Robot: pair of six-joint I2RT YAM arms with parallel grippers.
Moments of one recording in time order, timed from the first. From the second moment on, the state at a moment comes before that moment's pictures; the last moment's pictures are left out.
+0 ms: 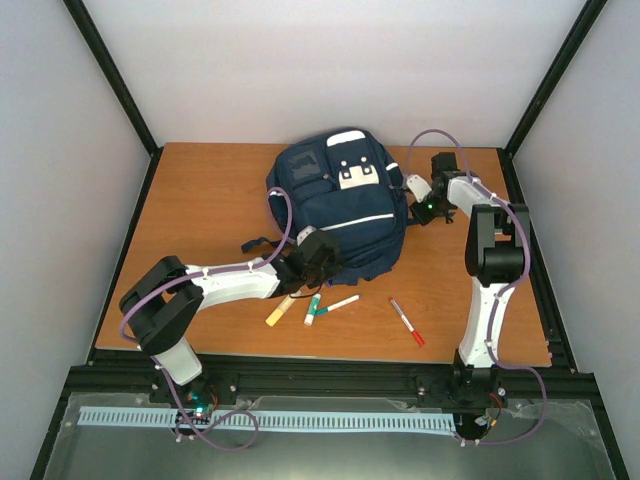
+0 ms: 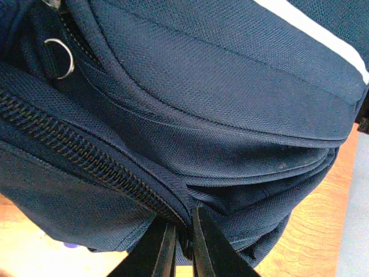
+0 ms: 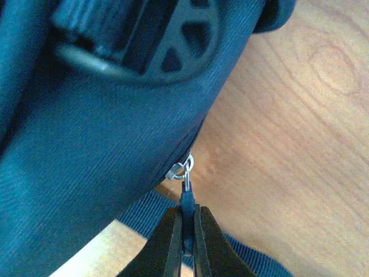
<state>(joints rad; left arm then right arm) -0.89 1.66 0.94 -0.08 -0.16 -1.32 0.03 2.12 1.56 -0.67 -0.21 -0.65</state>
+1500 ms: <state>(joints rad) -0.73 1.71 1.30 -0.73 -0.25 -0.65 -0.01 1.03 1.01 -0.77 -0.99 -0.59</state>
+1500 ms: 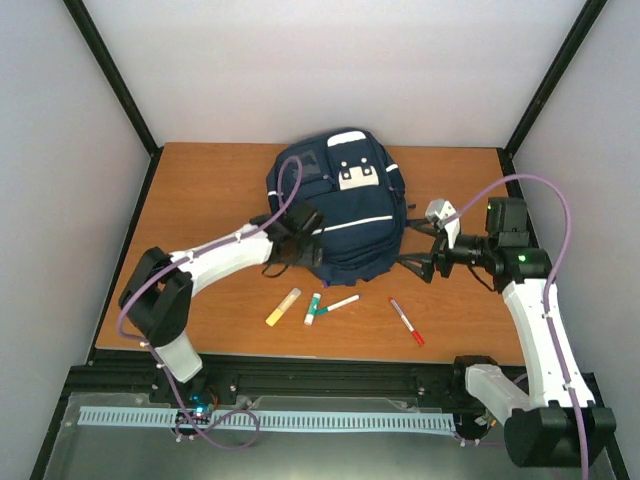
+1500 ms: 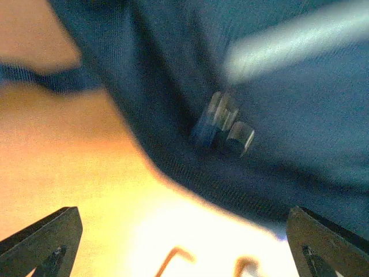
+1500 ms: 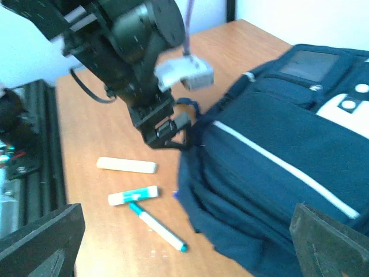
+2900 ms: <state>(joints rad) -0.73 1.15 0.81 -0.61 -0.21 -0.49 0.06 1.31 1.05 -0.79 -0.66 -0.92</state>
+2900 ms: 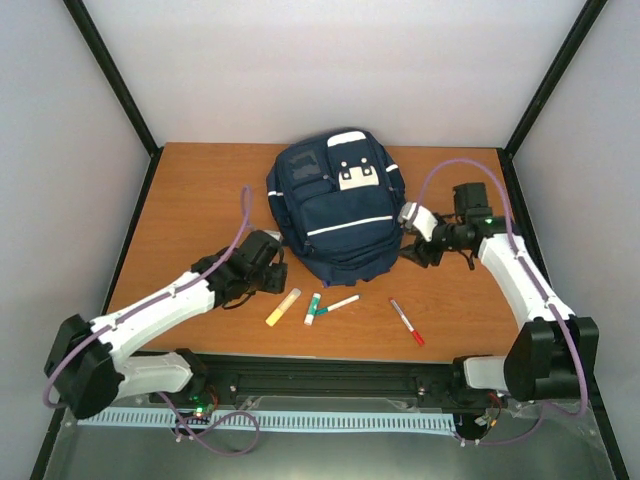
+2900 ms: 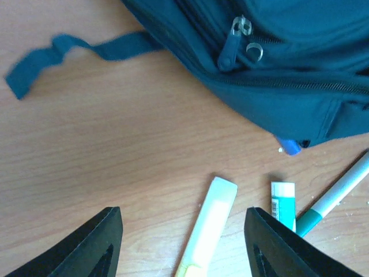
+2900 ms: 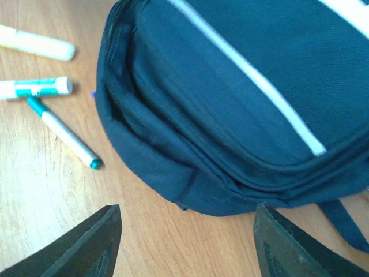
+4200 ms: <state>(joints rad) -0.86 1.63 0.90 -0.69 -0.18 -0.53 0.29 1.47 0.98 -0.50 -0.42 -0.72</state>
